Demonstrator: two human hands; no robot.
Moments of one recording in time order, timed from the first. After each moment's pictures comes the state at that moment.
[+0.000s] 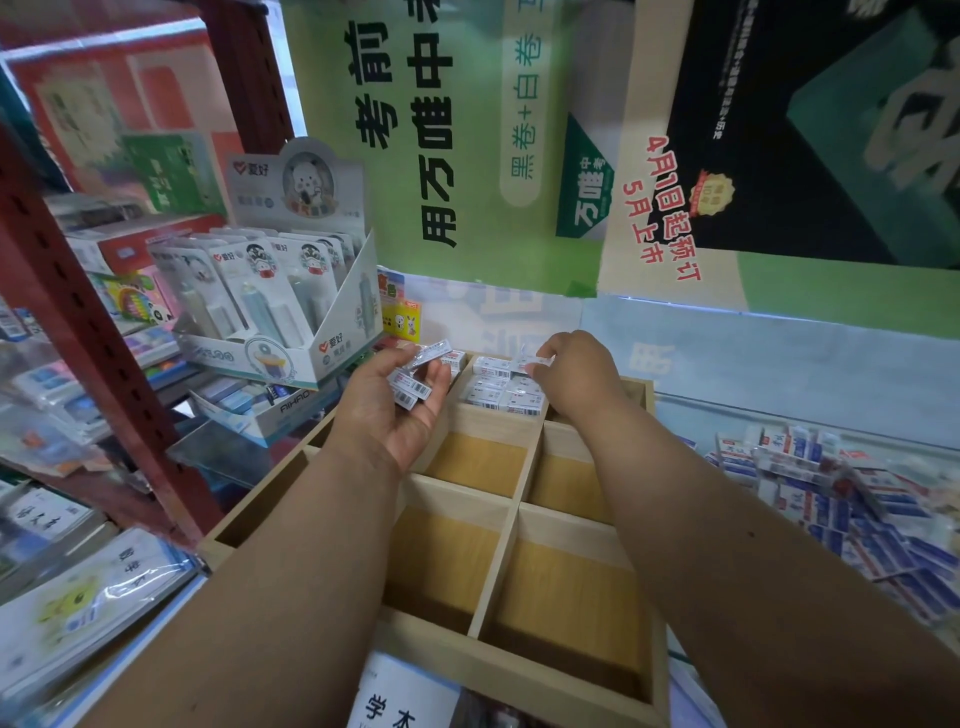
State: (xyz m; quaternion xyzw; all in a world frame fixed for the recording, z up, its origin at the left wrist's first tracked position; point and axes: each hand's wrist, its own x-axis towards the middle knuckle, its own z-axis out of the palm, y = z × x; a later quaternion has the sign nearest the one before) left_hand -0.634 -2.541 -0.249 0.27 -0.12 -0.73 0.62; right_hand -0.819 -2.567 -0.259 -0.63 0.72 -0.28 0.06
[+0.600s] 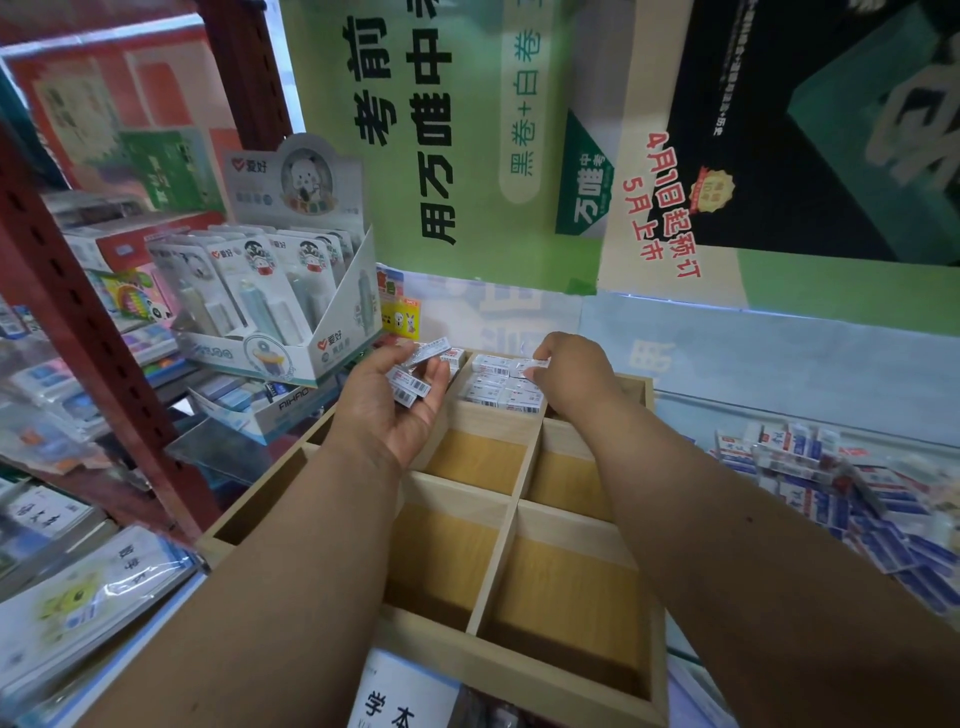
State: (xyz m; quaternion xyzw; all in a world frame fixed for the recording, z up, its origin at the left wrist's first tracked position) left_hand -0.634 -2.540 -0.248 0.28 -0.12 -0.72 0.62; right_hand -0.818 -2.571 -0.260 -0.64 0.72 -0.25 0.10
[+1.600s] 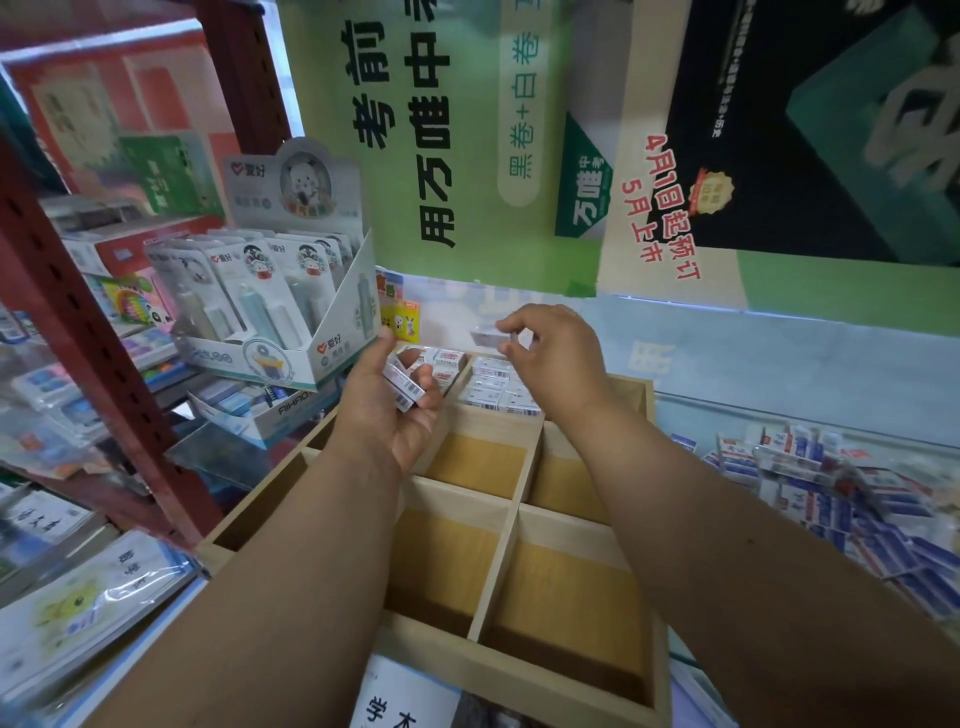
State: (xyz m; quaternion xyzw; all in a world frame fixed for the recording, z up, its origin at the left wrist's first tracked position) left_hand -0.635 -2.544 -0.250 0.30 -0.17 -0.71 0.62; right_hand -0.801 -2.558 -0.253 -0.68 0.54 -0.50 0.01
